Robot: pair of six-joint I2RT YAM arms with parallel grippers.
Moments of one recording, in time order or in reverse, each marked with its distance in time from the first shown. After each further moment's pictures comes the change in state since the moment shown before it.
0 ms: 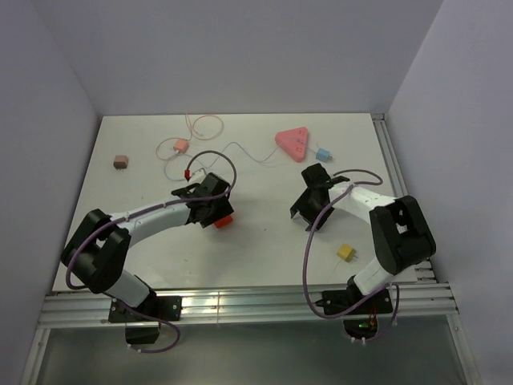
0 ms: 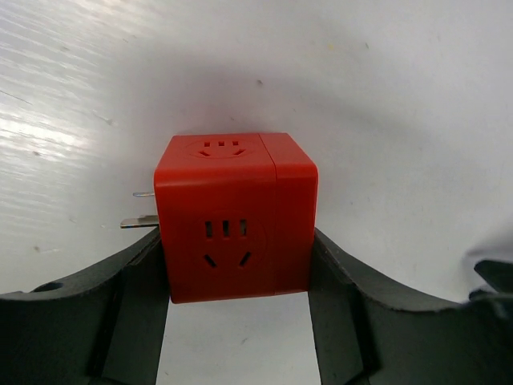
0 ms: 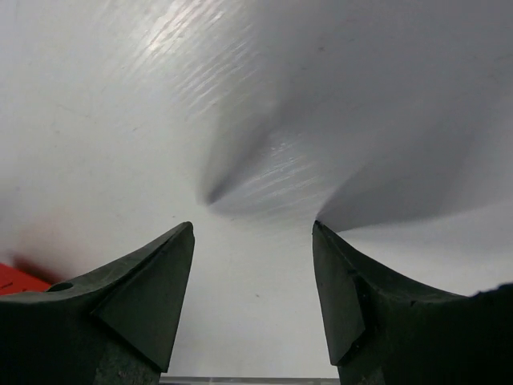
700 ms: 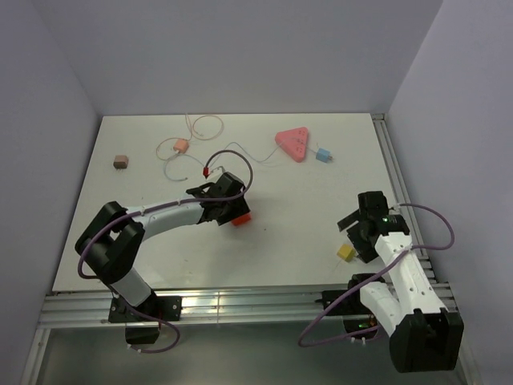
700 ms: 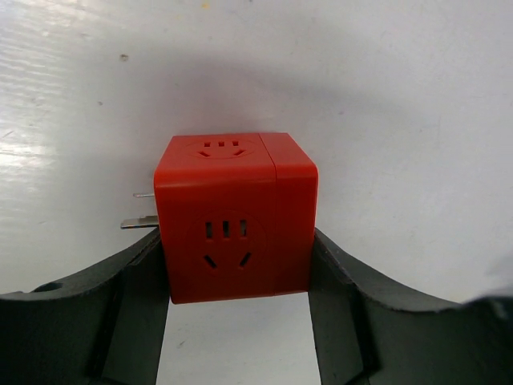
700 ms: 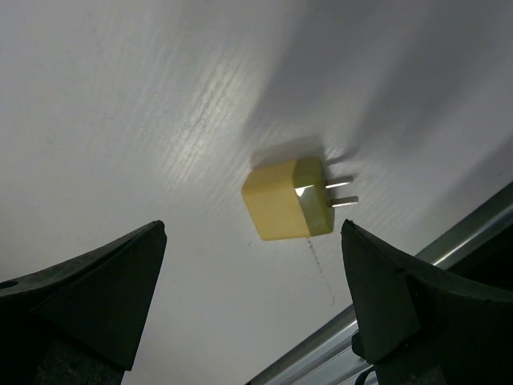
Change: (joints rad) left arm -0.093 0.086 0.058 0.095 0.051 0.006; right arm -0.338 -0.684 -0.264 -0.349 0.179 -0.035
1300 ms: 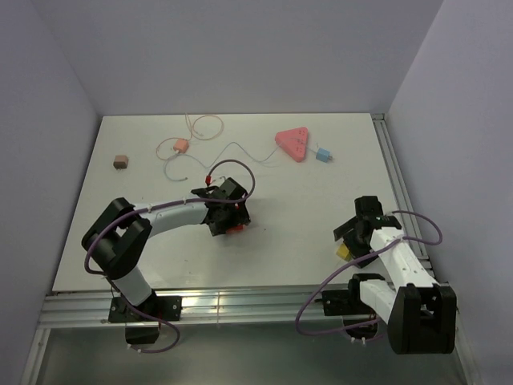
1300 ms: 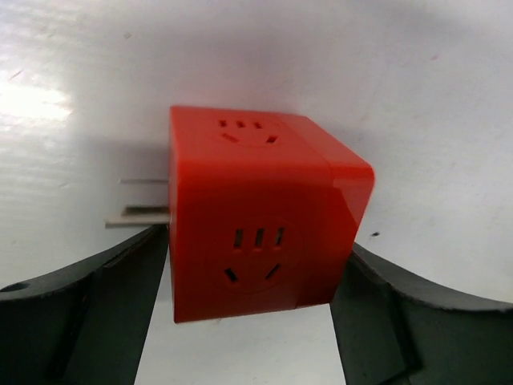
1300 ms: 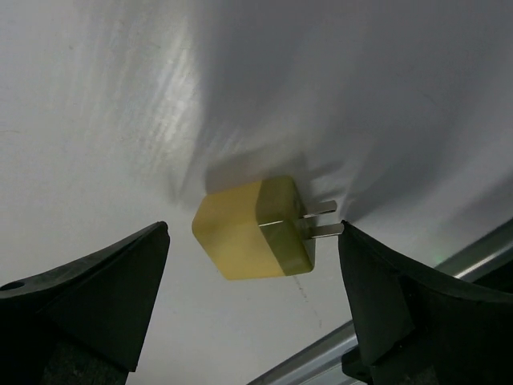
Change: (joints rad) left arm -0.015 0.064 0.034 -0.109 0.047 0.016; right arm -0.059 0.082 -0.113 0.084 -0.048 -0.024
